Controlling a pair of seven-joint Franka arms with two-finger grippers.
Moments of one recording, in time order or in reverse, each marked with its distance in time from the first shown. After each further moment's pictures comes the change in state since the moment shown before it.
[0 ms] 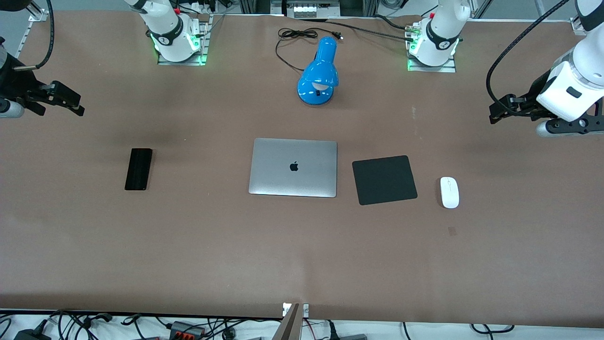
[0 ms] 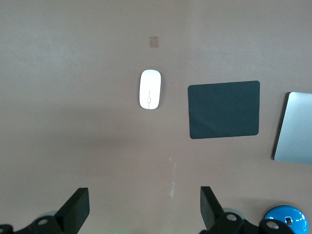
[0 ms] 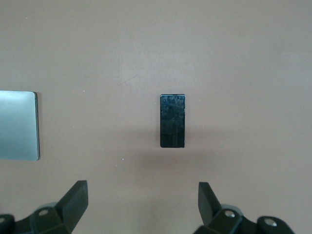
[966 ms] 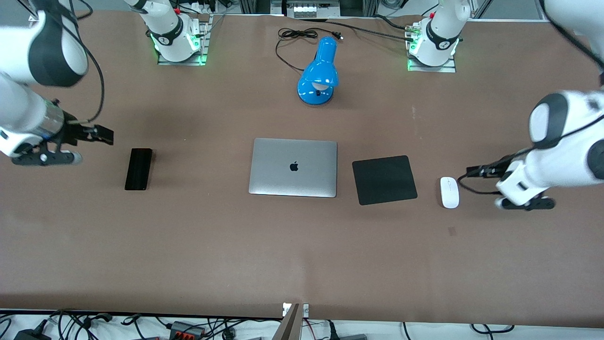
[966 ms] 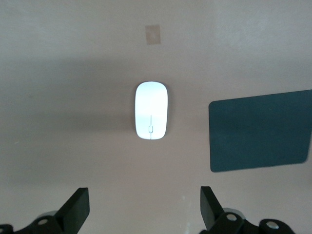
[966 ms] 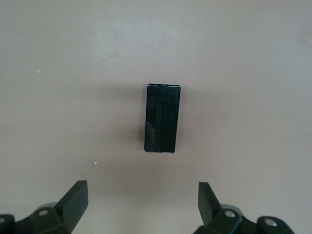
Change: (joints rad) left arm 0.045 0.434 0.008 0.062 0.000 0.195 0.107; right arm 0.028 0.254 0.009 -0.030 -0.104 0.118 0.001
